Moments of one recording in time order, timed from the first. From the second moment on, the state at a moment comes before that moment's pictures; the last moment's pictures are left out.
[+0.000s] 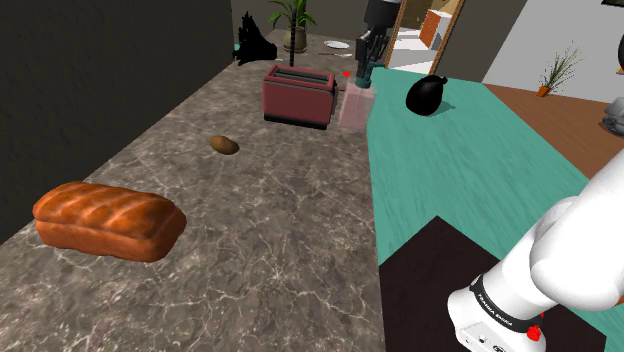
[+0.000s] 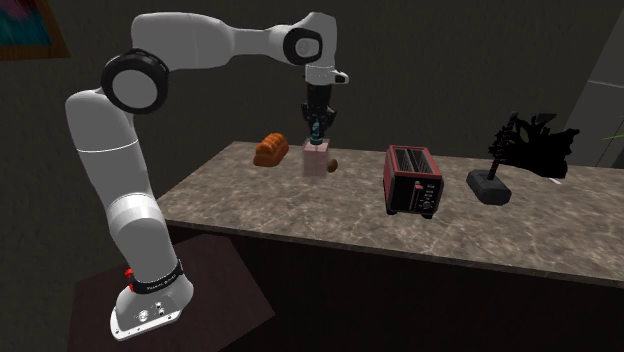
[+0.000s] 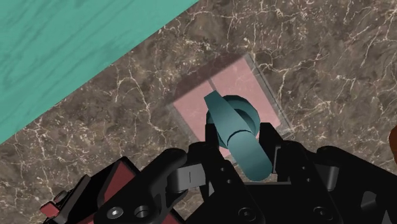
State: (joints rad) arm 0.07 0.03 -0.15 -1.57 0.07 1.61 -0.27
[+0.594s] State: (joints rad) arm 0.07 0.07 -0.15 -1.41 0.08 1.48 -0.27
